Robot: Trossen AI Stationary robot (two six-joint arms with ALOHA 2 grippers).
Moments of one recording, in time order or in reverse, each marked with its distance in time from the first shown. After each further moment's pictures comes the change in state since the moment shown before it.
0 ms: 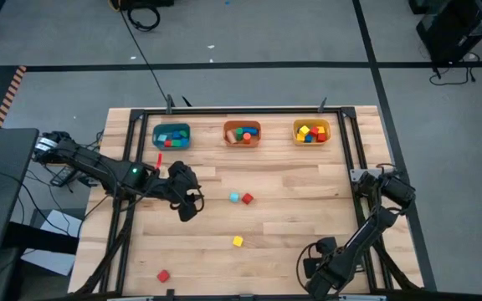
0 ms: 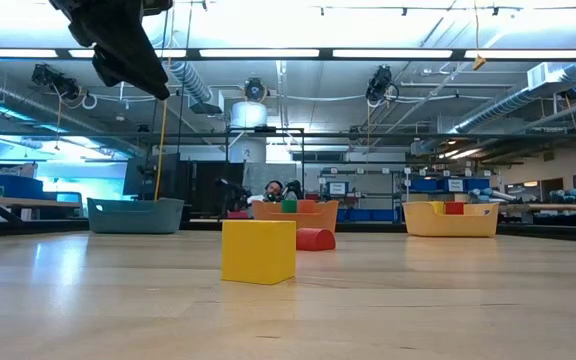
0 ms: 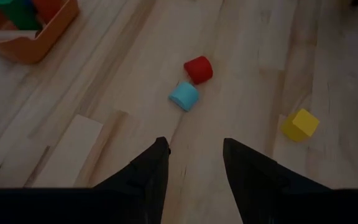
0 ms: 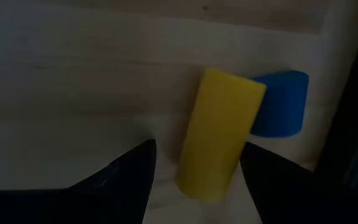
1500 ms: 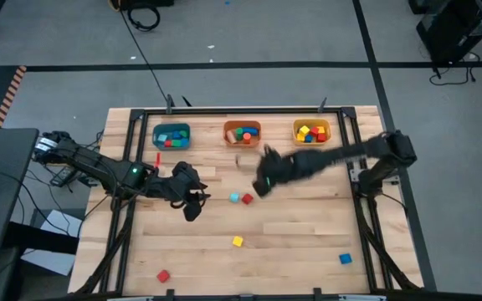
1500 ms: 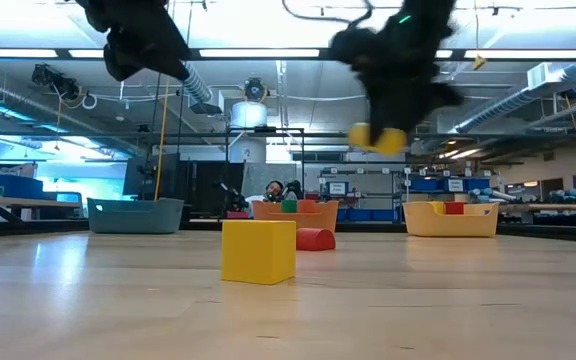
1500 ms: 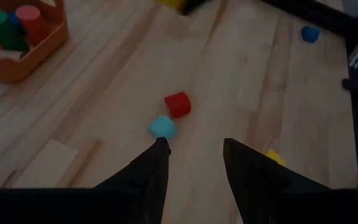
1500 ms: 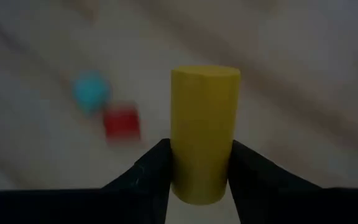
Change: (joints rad) left arm 0.000 0.000 0.000 0.139 -0.015 -0.059; right arm -0.828 -0.306 0.016 0.152 0.563 -1.387
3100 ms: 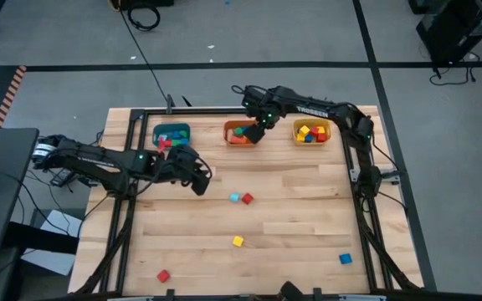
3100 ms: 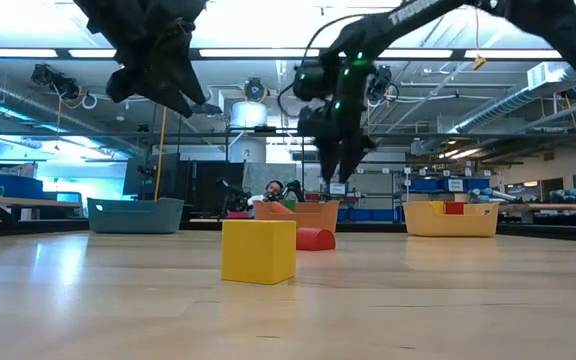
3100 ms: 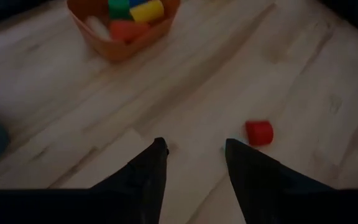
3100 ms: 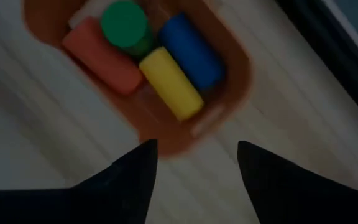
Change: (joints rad) left arm 0.217 0.013 0.000 -0.104 -0.055 -0.154; right arm -0.580 0.388 0.499 -0.187 -0.224 -0.756
